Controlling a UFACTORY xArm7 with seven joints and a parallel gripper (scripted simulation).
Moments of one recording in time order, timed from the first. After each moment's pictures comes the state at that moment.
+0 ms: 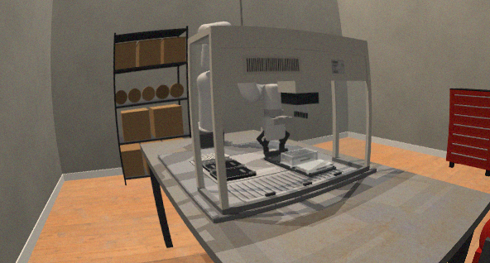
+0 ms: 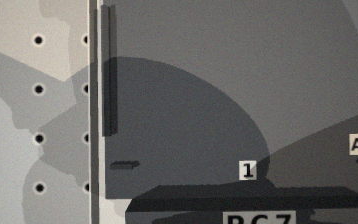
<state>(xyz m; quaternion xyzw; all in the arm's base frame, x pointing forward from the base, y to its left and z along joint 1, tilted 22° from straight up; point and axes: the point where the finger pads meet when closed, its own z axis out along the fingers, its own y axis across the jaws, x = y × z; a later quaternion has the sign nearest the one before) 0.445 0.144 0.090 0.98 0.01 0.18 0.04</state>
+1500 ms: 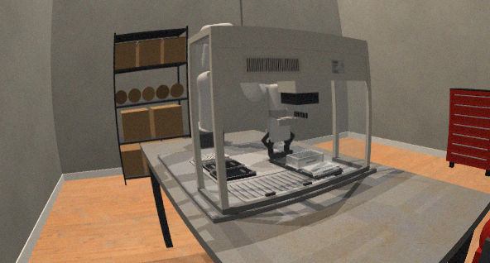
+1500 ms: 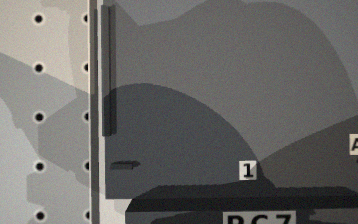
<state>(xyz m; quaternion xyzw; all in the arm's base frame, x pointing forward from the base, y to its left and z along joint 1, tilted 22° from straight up) 0.481 0.146 0.104 0.98 0.01 0.18 0.04</state>
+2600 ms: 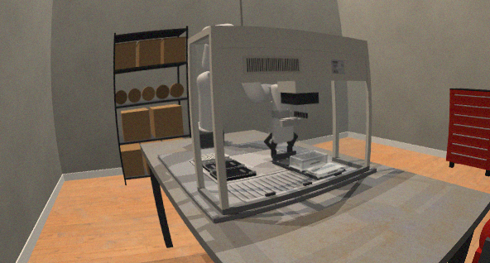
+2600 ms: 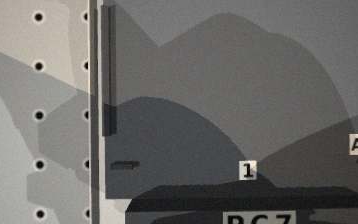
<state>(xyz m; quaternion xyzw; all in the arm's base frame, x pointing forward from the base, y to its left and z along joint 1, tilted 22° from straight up) 0.504 0.147 0.112 0.98 0.01 0.18 0.04</state>
